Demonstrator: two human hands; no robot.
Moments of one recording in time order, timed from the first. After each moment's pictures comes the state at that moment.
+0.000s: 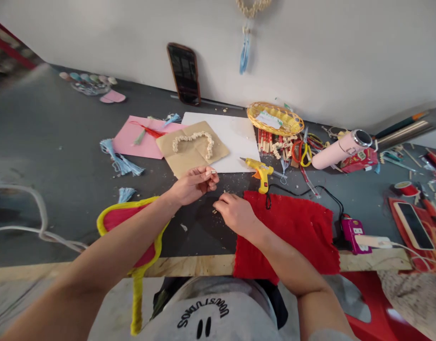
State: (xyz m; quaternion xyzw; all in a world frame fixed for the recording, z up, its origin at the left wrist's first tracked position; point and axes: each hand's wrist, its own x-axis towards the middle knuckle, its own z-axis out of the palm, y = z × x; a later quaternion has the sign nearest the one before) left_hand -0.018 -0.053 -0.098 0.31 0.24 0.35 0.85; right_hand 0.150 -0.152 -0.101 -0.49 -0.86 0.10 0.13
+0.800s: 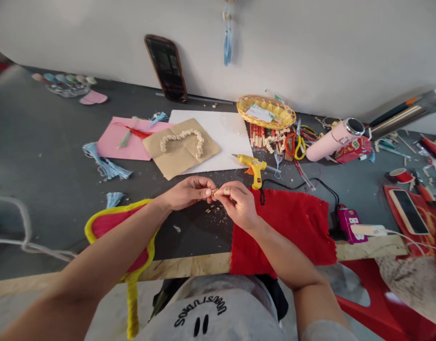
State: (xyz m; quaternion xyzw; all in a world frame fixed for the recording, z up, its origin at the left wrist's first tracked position) left_hand -0.014 -0.062 -0.091 0.46 0.23 0.19 0.84; right_hand 0.159 -0.151 -0.085 -0.51 -0.68 0.17 0.51
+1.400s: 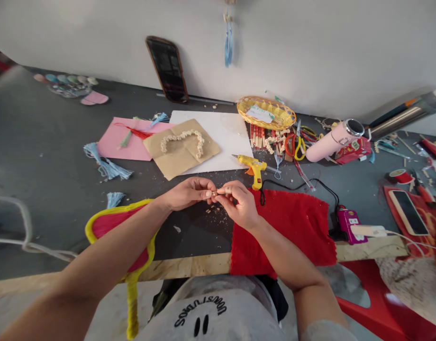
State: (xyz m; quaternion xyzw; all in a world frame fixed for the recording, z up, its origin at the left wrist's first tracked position) left_hand -0.015 -0.061 -0.094 0.47 0.23 0.18 0.83; right_hand 0.161 -0.151 -0.085 -0.50 -0.67 0.20 0.51
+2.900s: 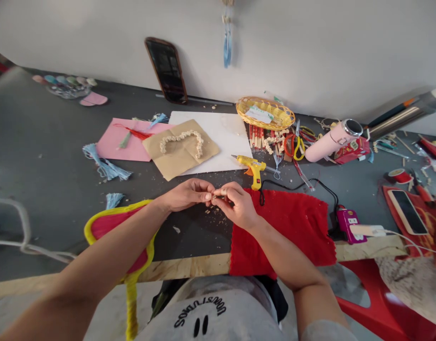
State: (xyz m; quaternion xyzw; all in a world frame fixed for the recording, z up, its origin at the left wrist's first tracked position) left_hand -0.016 -0.061 -0.093 0.48 0.23 0.15 0.84; right_hand 0.164 -0.150 -0.088 -0.48 -0.71 0.19 0.48
